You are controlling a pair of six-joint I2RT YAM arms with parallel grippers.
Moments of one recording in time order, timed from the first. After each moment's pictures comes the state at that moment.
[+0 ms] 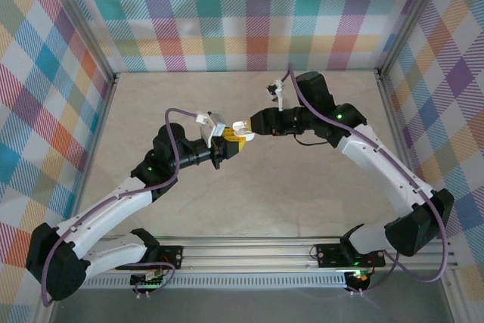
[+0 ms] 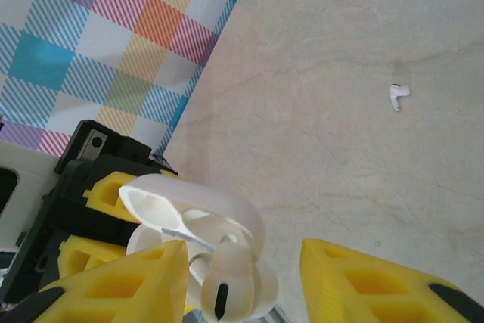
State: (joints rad) left arm -0.65 1.05 0.77 0.18 0.48 -0.14; right arm 0.59 1.38 1.44 -0.71 -0.61 0.50
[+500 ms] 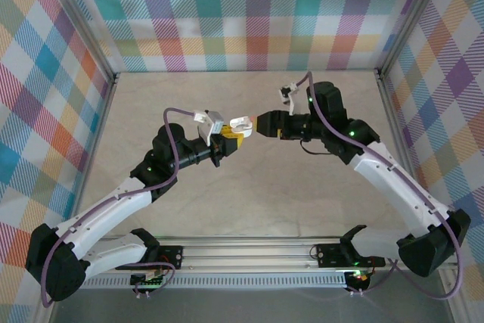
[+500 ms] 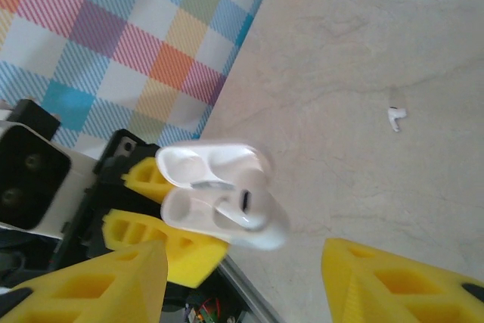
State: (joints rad) left arm -0.65 1.04 0.77 0.18 0.40 -0.16; right arm 0.59 1.22 1.27 -0.54 -0.53 0.64
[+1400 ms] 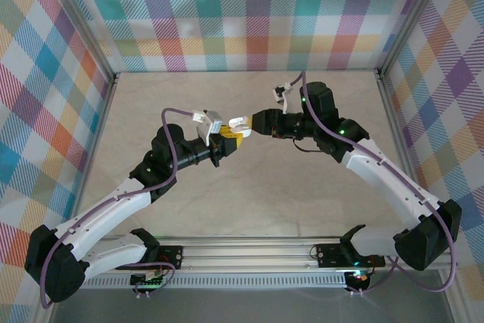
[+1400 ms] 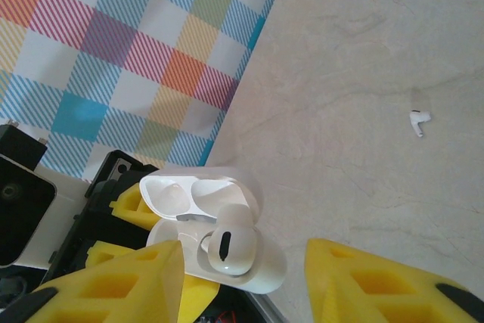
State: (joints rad) left arm -0.65 1.04 0.76 0.18 0.40 -0.19; right arm 0.60 1.28 1.25 -0.43 -0.57 0.70
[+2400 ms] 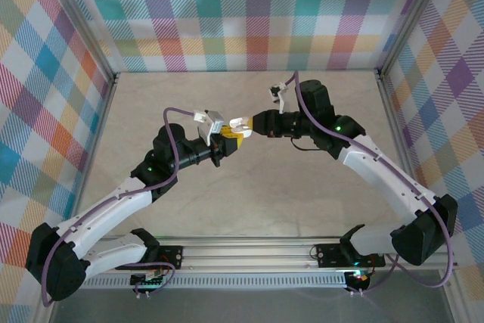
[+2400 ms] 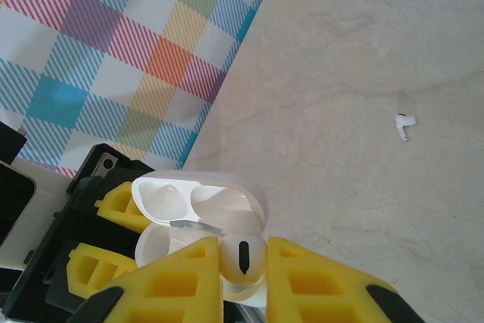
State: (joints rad) left arm -0.65 1.05 0.76 0.18 0.40 -0.19; right arm 0.62 1.31 1.29 -0.48 -0.55 0.61
